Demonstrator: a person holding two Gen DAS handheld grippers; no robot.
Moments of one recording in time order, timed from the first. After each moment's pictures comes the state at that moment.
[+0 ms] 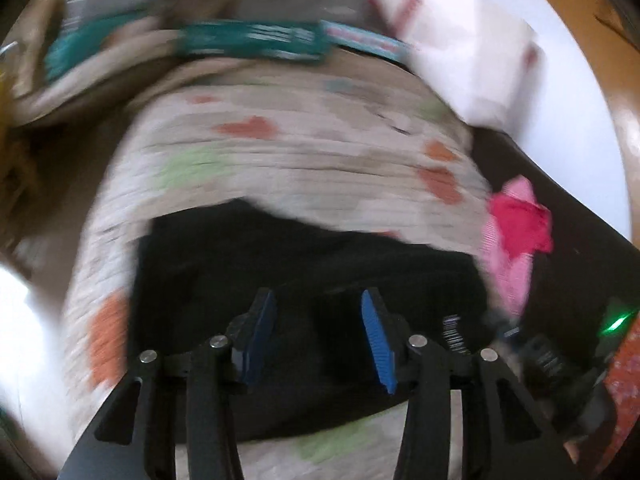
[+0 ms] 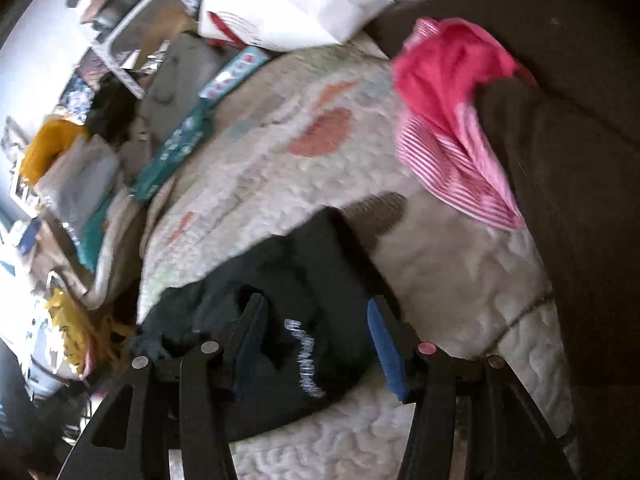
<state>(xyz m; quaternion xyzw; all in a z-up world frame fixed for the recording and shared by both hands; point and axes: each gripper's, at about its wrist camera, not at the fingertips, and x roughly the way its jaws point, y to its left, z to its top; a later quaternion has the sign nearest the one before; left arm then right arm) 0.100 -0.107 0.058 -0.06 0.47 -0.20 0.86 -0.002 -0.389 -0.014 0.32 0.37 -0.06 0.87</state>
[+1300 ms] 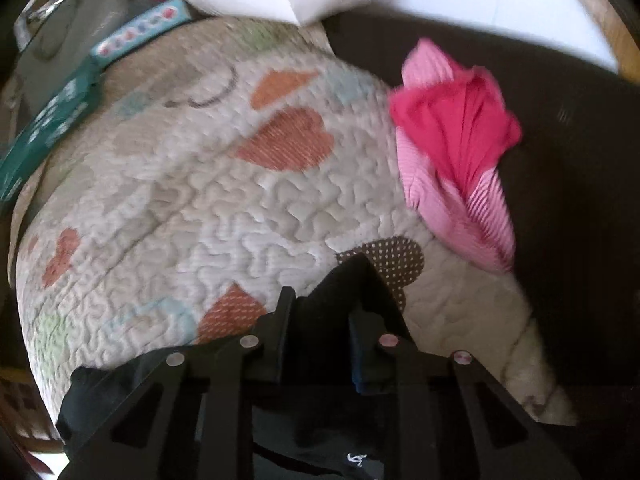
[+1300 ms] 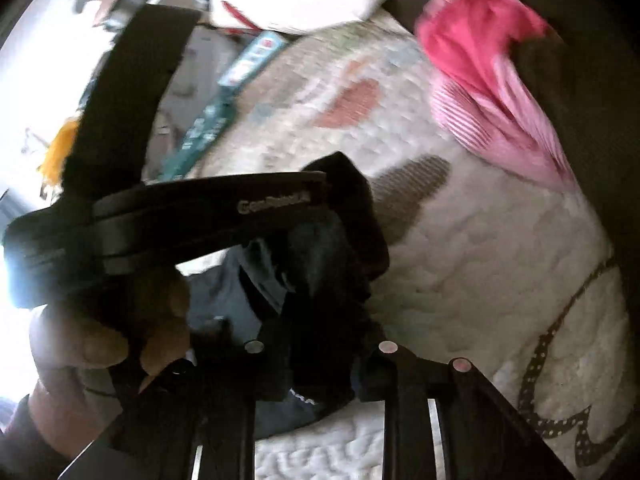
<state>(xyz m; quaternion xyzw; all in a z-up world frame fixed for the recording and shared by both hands) 0.132 -0.284 0.040 0.17 0.47 -0.34 0.79 0.001 -0.368 -0.028 0.35 0.36 0.02 0.87</state>
